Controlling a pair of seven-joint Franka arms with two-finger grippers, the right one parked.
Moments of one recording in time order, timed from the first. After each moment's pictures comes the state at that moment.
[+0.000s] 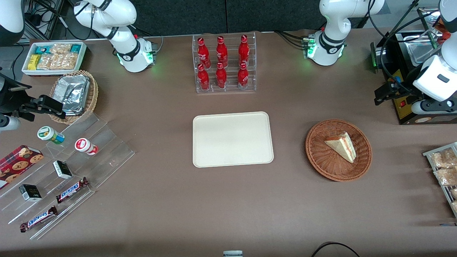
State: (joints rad) arm -0.02 -0.01 -0.06 -1.59 -0.01 1.51 -0.09
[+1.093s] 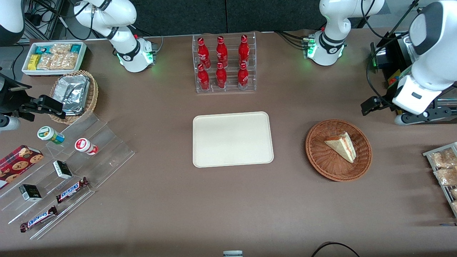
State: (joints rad) arm -0.01 -0.07 -0.07 -1.88 0.00 1.77 -0.32
